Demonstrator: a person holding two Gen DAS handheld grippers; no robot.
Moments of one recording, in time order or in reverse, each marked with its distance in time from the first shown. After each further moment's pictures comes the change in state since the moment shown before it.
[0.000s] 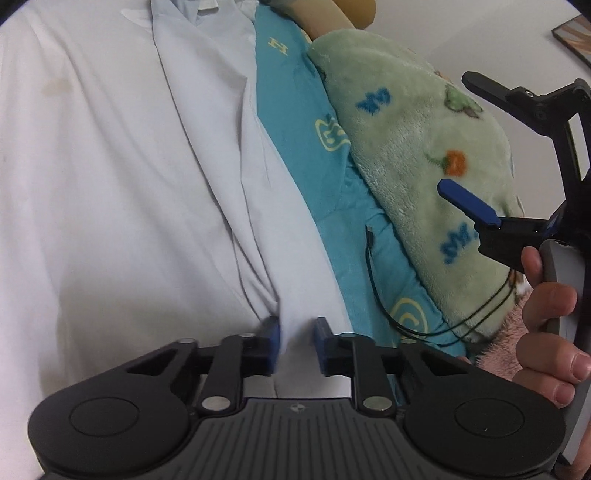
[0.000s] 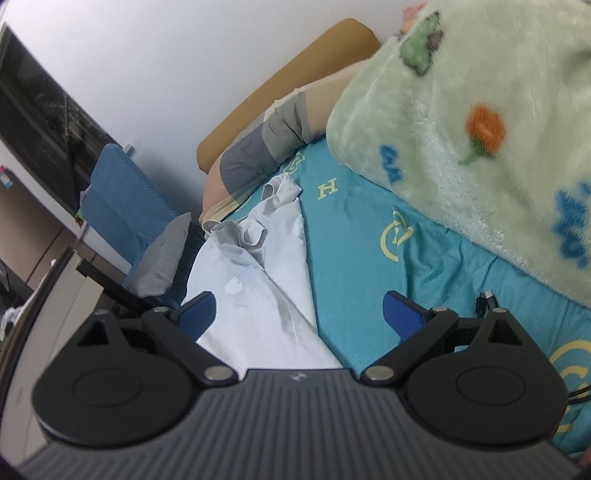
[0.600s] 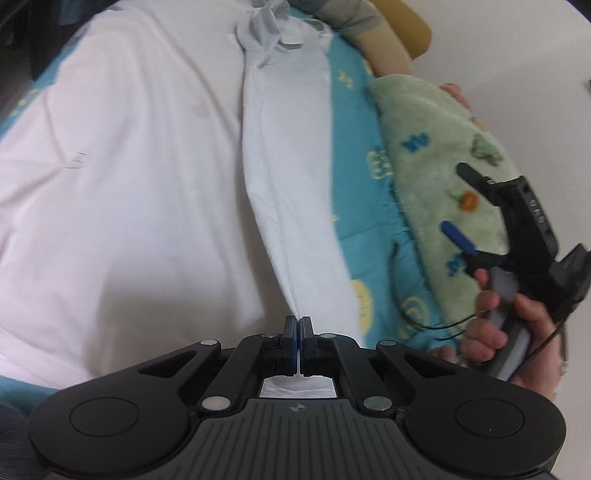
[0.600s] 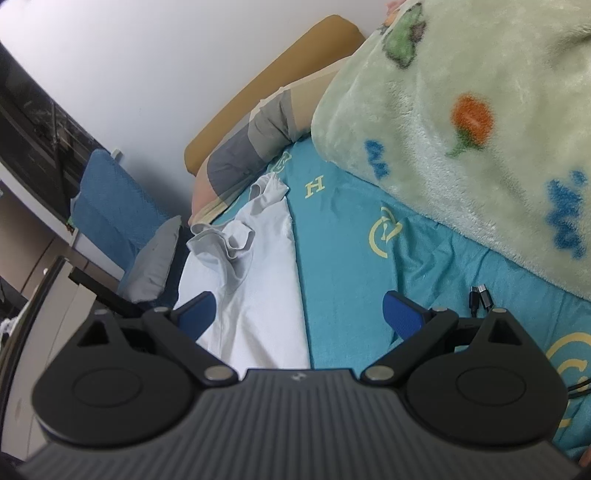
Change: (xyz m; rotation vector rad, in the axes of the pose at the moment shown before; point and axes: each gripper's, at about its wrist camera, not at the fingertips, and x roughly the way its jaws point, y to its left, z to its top) left arm -0.120 0.034 -0.008 -0.160 0.045 0.140; right arm 0.004 -0.002 -0.002 0.000 0.009 -0.037
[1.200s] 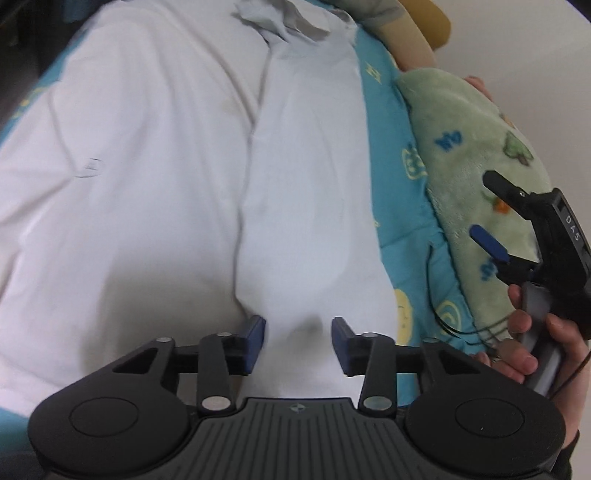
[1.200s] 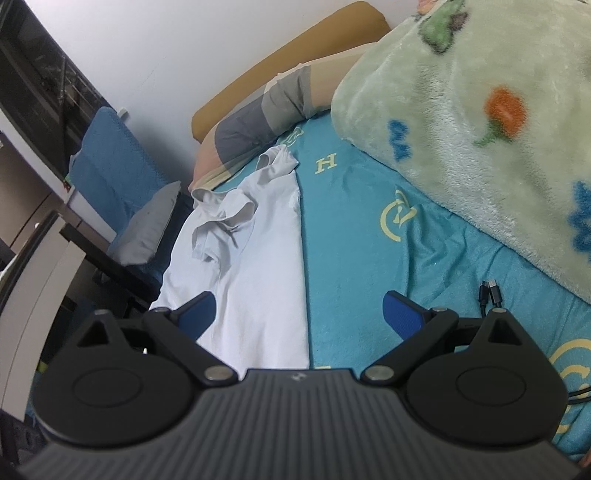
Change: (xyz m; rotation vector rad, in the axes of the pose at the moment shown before) left arm 0.032 0.019 0.024 0.007 0.041 -0.002; right arm 0.012 0.015 -0.014 -0.109 0.057 -0.014
